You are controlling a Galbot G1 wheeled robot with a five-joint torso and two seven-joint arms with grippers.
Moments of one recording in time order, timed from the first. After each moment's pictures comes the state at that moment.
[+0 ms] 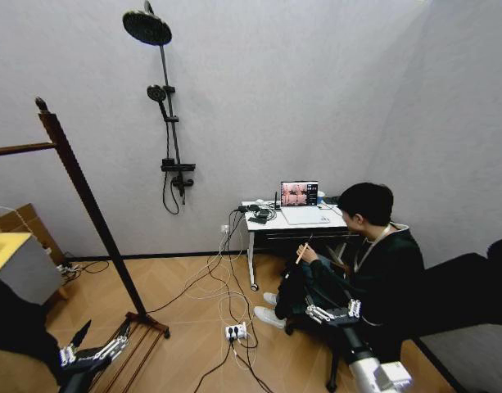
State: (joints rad) left arm 1.83 -1.30 -0.87 -2.29 -0.49 -0.05 0.04; right arm -1.67 1.34 0.66 2.29 0.21 0.08 0.01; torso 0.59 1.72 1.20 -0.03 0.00
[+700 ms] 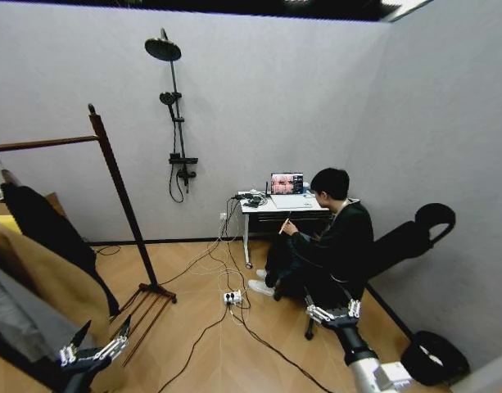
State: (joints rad) left arm 1.83 -1.30 -0.87 -2.29 -0.49 -0.05 0.04; right arm -1.67 1.34 0.66 2.29 0.21 0.08 0.01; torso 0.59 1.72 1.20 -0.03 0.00
